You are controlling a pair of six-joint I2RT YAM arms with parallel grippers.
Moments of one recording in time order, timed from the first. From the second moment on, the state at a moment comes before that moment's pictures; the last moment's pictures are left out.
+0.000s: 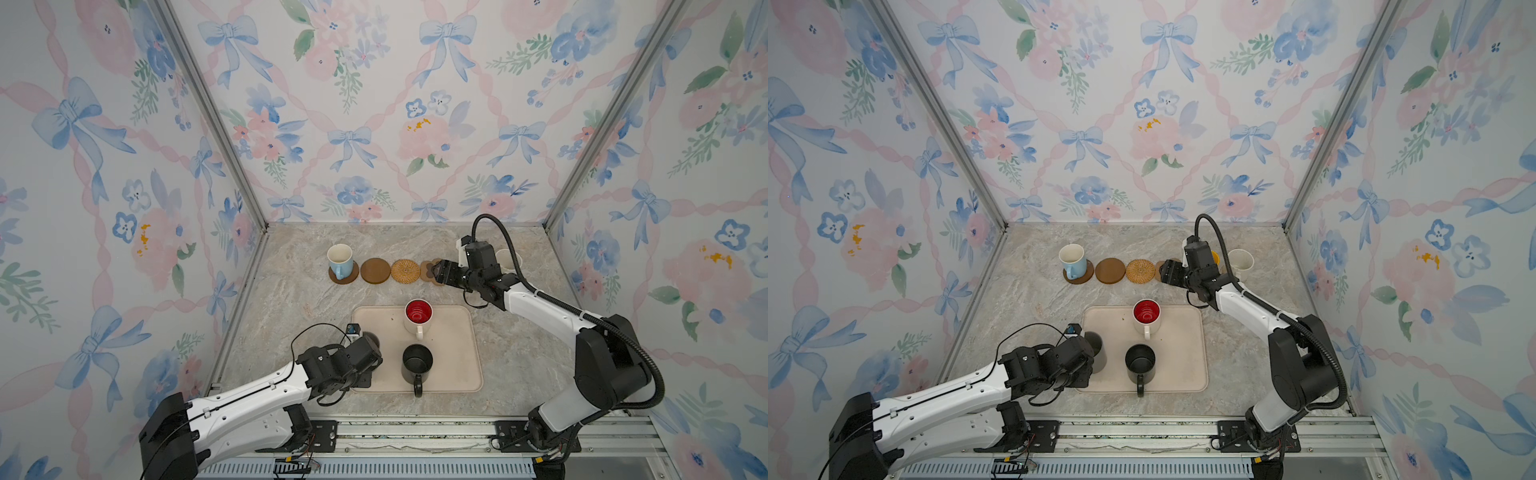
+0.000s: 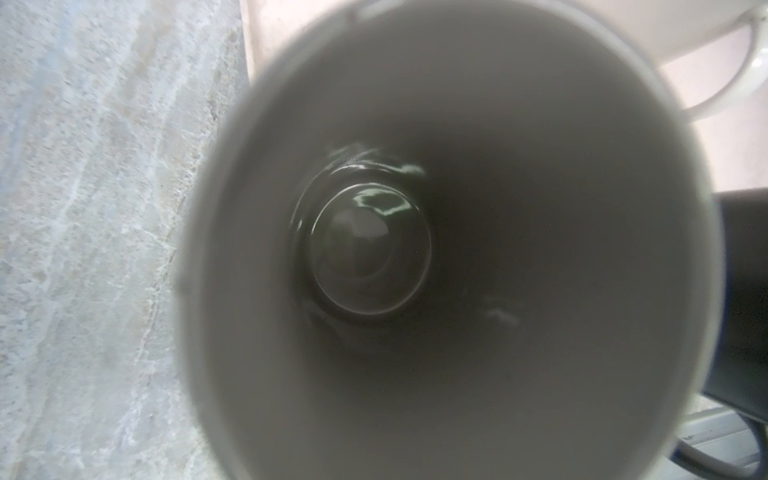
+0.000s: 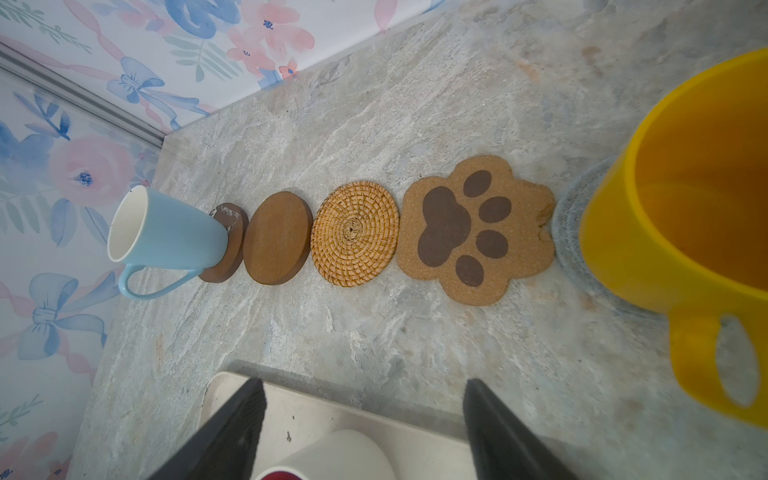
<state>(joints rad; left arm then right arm) -0.99 0.97 0.60 -0.81 -0.21 -0.91 0.44 1.60 1.10 -0.15 -0.11 0.58</state>
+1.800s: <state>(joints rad) -0.84 1.30 0.94 -0.80 -0.31 -0.66 0.39 1.61 1.10 -0.15 -0.15 0.59</state>
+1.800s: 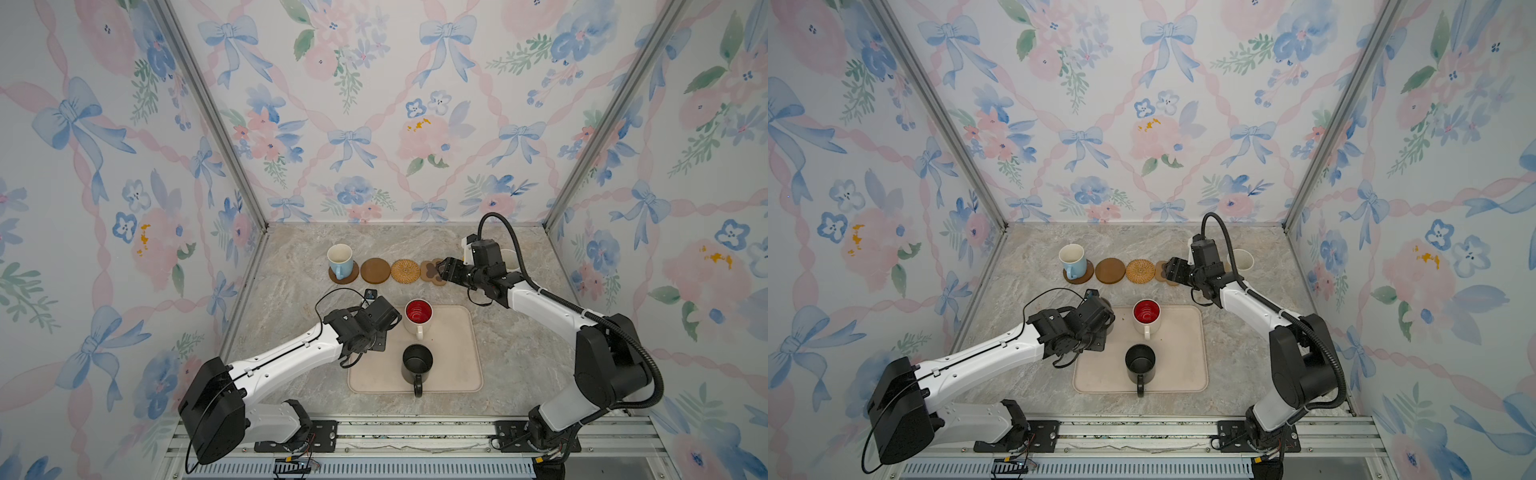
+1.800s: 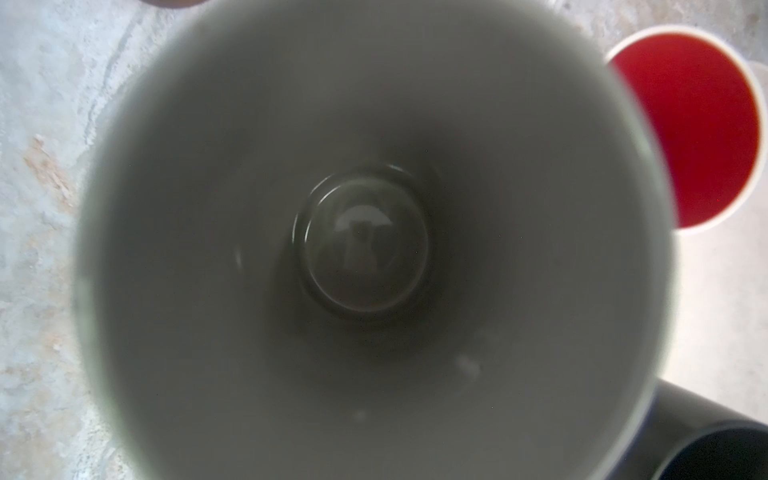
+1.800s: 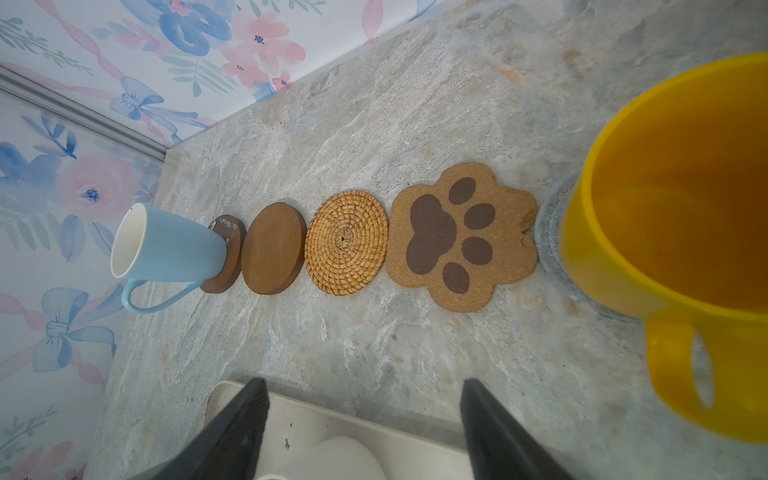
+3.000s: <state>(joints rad) -0.54 1.71 1.31 -0.57 -0.26 -0.34 0.36 1.63 1.09 -0.13 -0.17 0.60</state>
